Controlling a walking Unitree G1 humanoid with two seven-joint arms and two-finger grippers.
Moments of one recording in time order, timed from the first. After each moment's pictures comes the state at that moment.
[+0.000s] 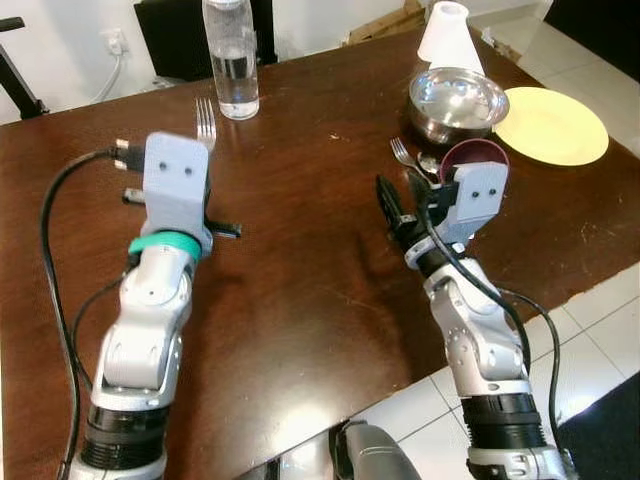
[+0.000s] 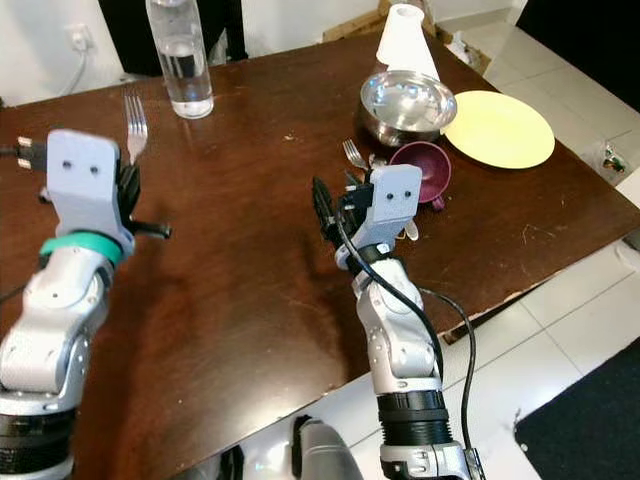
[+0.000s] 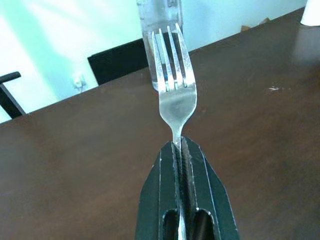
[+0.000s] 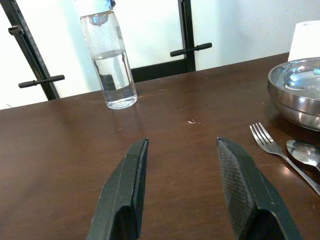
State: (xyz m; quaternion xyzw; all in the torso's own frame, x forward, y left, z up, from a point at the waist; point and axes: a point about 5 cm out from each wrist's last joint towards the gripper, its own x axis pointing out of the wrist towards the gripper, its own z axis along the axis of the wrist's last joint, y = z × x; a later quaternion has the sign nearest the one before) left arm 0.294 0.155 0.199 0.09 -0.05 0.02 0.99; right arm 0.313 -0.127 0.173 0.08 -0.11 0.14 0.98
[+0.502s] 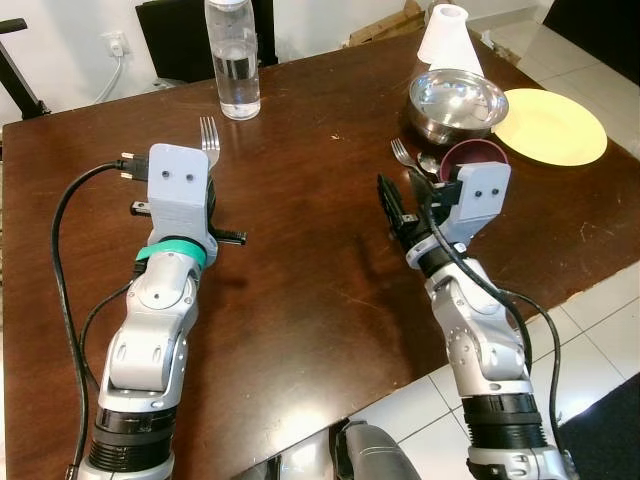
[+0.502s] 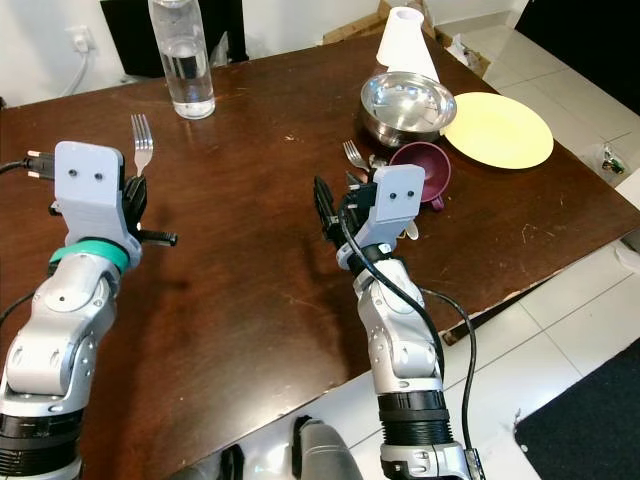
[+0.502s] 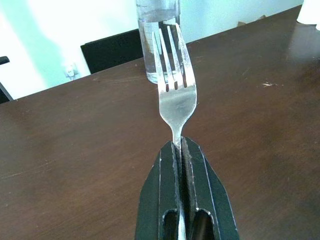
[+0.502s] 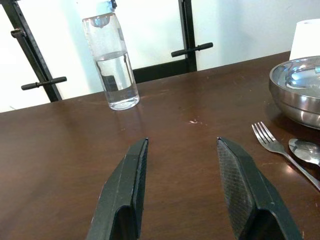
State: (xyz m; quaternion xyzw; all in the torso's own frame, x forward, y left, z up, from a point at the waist) left arm 0.295 0.151 0.194 0.07 -0.03 0.02 1.00; right arm 0.313 -0.127 0.173 0.09 -0.11 0.14 0.98
